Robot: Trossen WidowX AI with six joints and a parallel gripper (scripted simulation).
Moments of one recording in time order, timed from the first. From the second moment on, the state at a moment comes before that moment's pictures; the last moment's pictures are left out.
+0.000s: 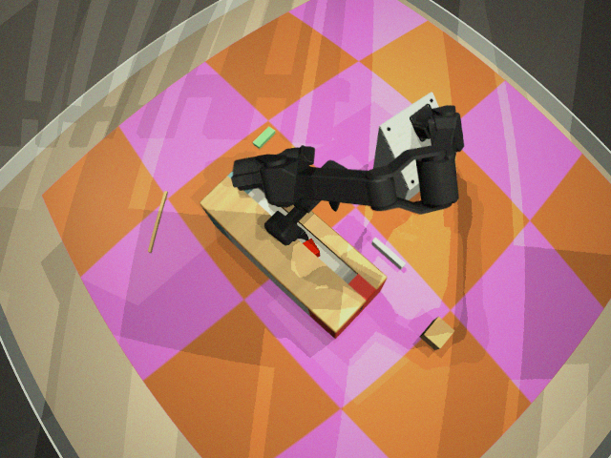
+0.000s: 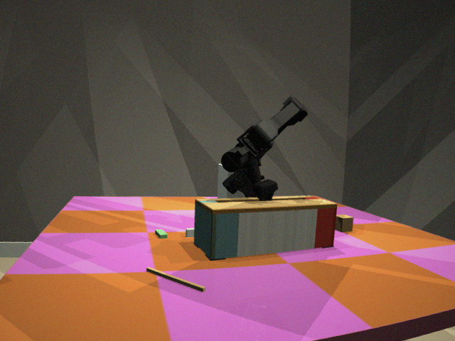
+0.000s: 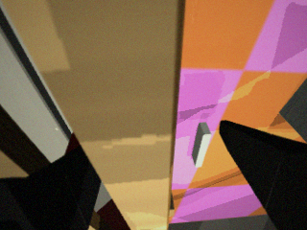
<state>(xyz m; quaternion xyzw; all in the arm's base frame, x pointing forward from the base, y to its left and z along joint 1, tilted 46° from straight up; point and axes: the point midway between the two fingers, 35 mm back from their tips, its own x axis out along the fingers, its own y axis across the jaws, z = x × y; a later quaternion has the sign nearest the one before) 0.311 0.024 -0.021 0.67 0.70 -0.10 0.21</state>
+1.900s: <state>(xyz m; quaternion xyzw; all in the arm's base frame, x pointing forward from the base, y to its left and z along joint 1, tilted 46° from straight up) 0.307 0.038 -0.007 0.68 0.70 -0.10 0.20</state>
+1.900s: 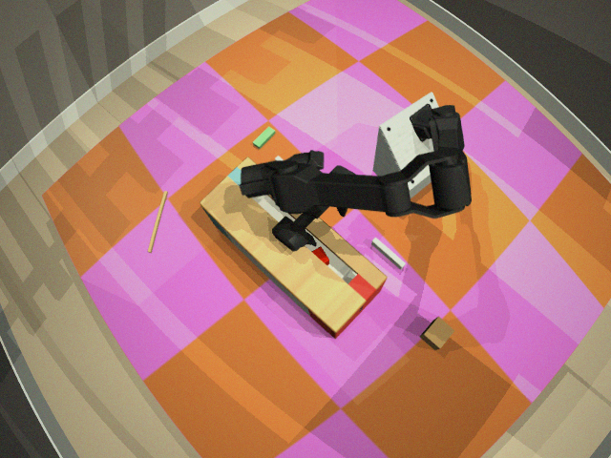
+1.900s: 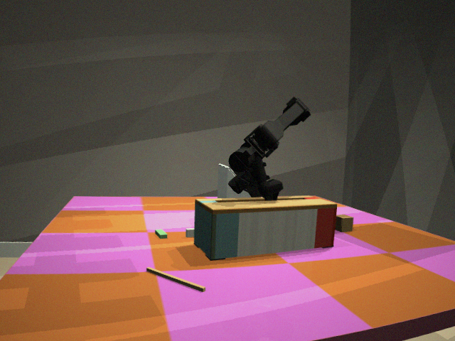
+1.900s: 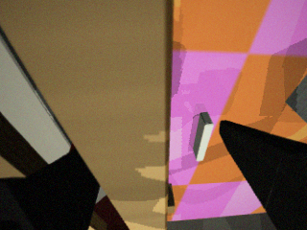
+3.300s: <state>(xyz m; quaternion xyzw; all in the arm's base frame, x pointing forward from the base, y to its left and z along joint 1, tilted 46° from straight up) 0.303 0.066 0.022 0.68 0.70 -0.10 0.21</state>
